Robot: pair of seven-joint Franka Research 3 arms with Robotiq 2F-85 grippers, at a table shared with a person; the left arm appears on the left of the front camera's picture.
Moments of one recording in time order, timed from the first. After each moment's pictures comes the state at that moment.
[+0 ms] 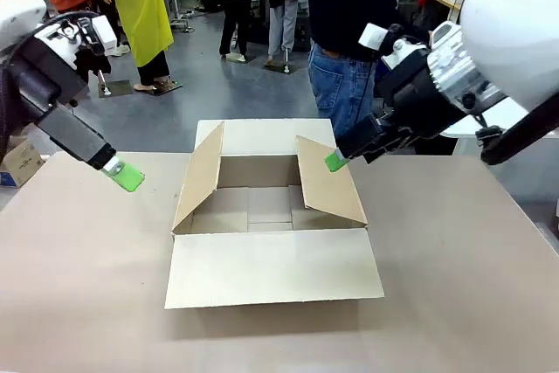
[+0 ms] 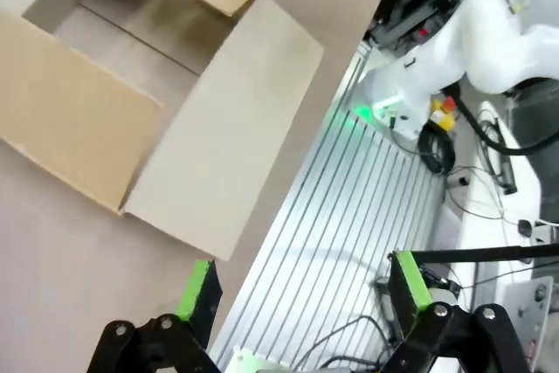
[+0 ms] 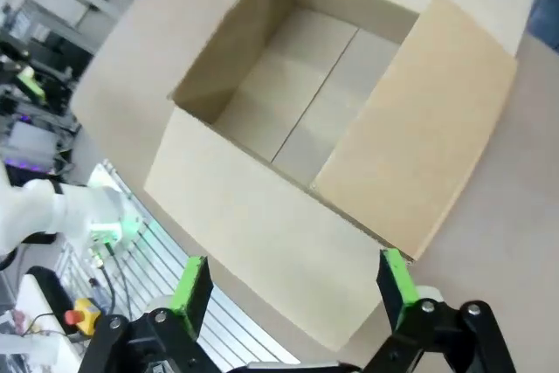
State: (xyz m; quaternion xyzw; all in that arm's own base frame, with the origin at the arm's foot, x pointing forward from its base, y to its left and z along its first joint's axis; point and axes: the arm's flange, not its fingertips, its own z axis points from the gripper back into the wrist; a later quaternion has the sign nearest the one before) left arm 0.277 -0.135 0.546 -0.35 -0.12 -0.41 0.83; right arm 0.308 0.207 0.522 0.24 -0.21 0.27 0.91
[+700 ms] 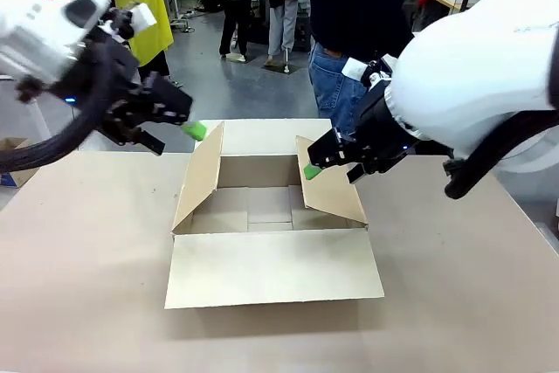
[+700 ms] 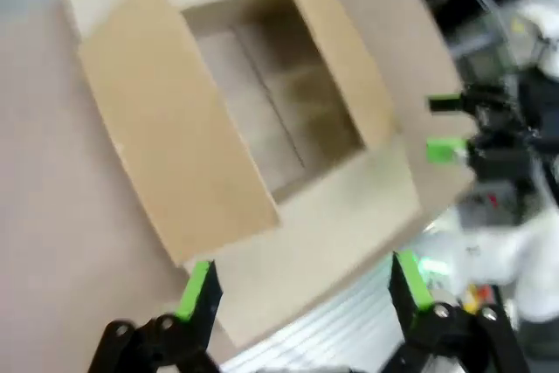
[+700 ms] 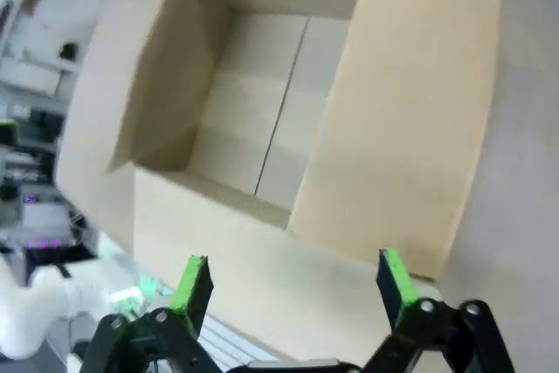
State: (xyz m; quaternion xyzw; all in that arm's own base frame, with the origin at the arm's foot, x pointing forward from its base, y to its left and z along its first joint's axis) left arm 0.328 -0.193 0.545 -0.28 -0.19 -0.13 0.93; right arm 0.342 0.238 0.470 0.23 -0.19 0.12 0.95
